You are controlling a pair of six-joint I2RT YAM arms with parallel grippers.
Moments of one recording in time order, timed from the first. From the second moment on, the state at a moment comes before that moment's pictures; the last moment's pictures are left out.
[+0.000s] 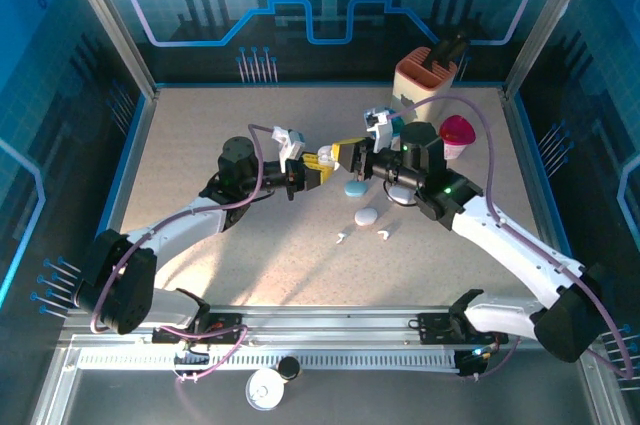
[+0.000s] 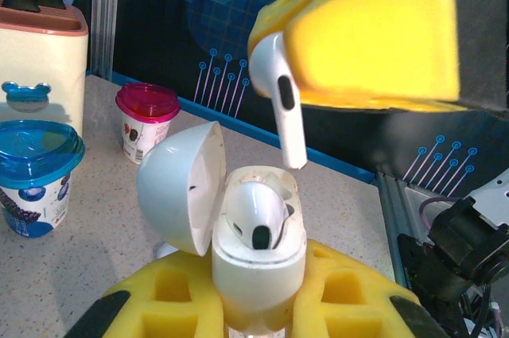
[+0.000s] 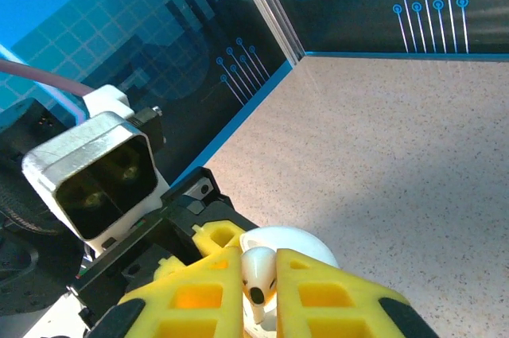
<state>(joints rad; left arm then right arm) -0.43 1.37 0.75 0.55 0.85 -0.22 0.62 1.20 1.03 -0.08 -0.31 0.45</state>
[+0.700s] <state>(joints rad) -0.43 1.37 0.76 0.55 0.83 -0.24 0.62 1.20 1.01 -0.06 -0.31 0.46</state>
